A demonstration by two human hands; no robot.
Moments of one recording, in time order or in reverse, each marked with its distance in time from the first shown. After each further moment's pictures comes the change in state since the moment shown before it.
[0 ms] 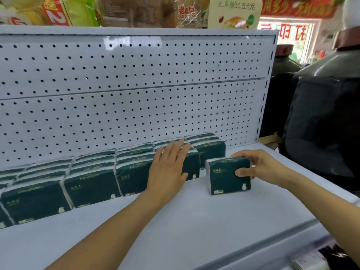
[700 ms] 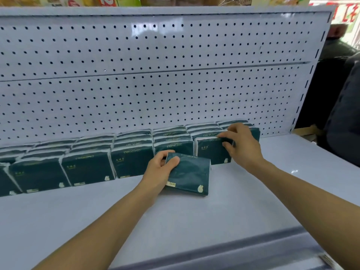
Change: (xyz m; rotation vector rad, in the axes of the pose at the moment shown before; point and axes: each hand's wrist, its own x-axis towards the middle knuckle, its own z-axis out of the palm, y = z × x) left_hand -0.079 -0.058 -0.037 -1.369 -0.009 -0.853; right_hand 0.063 -0.030 0.118 -0.586 0.361 -0.274
